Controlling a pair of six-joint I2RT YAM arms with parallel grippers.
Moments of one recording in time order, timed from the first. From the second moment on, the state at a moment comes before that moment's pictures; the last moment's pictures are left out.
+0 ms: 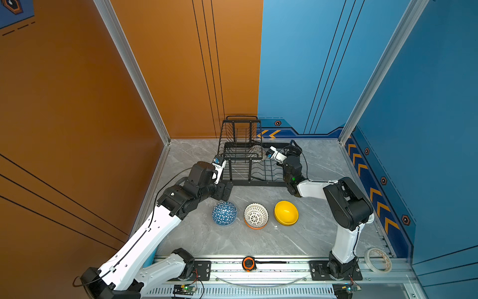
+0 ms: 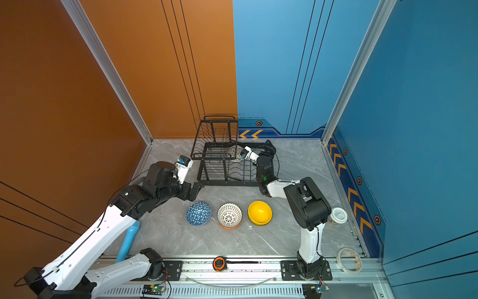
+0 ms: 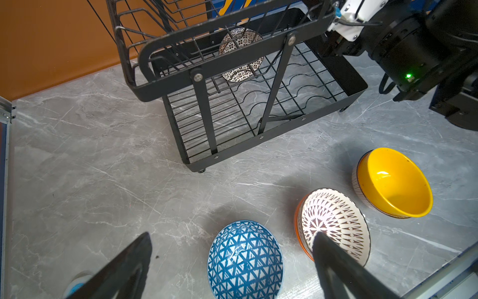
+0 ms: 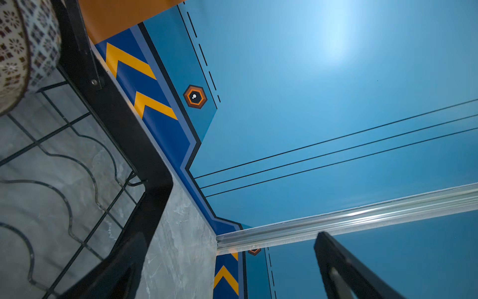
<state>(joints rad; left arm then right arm) -0.56 1.03 1.14 -0.82 -0.10 -0.09 0.46 1.88 0.97 0.87 0.60 -1.19</state>
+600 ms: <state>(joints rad) -0.56 1.01 1.14 -0.82 -0.10 -0.12 0.48 1.28 0.92 0.17 0.55 -0.45</state>
